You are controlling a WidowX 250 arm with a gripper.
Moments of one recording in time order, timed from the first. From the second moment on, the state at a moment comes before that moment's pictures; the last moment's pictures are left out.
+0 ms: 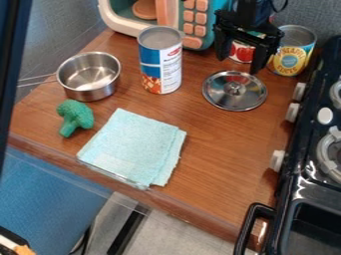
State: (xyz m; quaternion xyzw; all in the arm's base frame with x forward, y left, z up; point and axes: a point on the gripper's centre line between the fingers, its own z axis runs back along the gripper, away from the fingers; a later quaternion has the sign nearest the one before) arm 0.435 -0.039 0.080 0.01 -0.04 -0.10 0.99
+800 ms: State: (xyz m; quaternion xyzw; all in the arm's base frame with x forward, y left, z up) arm 0.367 0.002 0.034 -0.08 0.01 -0.06 0.99
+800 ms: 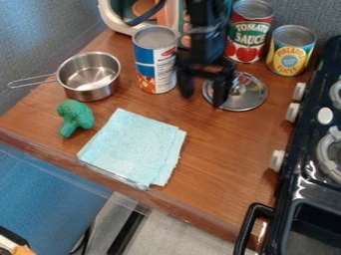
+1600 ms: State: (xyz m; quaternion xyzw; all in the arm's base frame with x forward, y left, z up) arm 0.286 0.007 0.061 -0.03 -0.10 -0.17 0.98
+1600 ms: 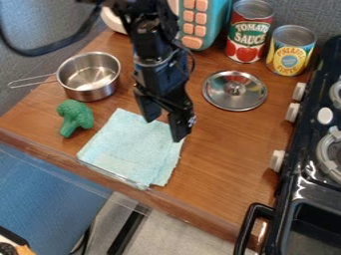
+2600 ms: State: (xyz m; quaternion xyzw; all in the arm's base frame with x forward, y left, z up) arm 0.258 0.048 0.050 0.03 -0.05 -0.09 0.99
